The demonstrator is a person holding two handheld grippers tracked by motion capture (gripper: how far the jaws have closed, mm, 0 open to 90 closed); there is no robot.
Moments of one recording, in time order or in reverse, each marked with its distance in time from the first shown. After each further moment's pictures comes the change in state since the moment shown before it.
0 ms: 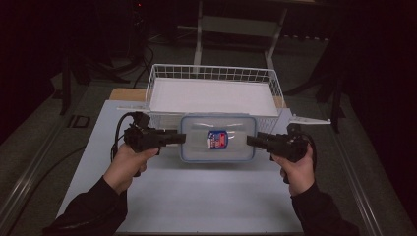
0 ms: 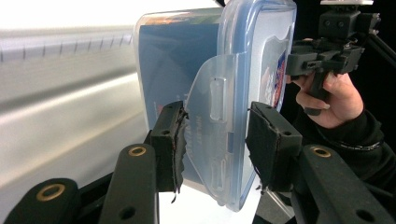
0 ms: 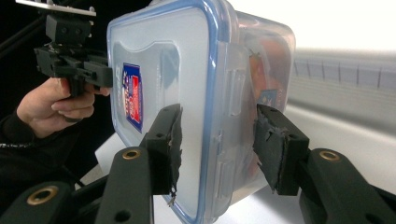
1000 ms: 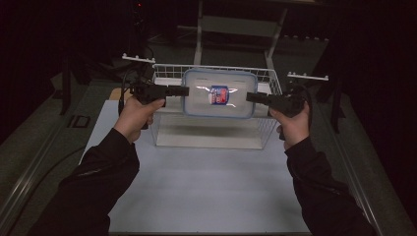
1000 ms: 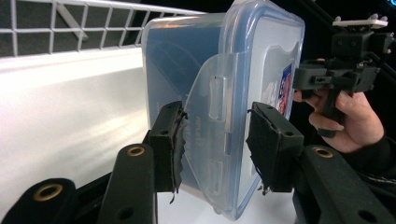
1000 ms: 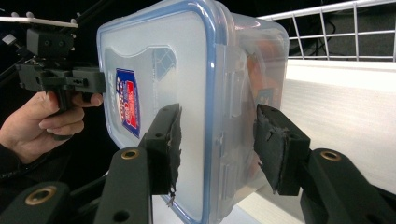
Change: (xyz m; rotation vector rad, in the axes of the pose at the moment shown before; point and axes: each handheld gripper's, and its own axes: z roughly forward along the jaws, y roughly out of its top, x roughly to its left) left arm 0.037 0.096 0.013 -0.054 0.072 -0.026; right arm -0.039 0.091 0.028 -0.046 -0.045 0.054
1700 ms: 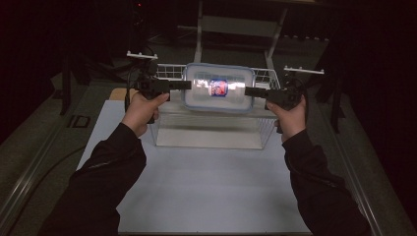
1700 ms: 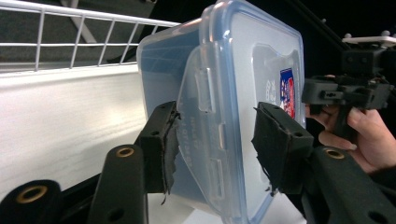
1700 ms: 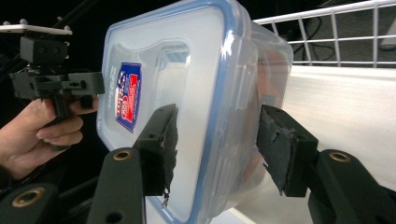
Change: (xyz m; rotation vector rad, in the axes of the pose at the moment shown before) left arm 0.016 0.008 0.016 -0.049 0.022 -0.063; right arm -0.006 0.013 0.011 0.012 -0.056 0.038
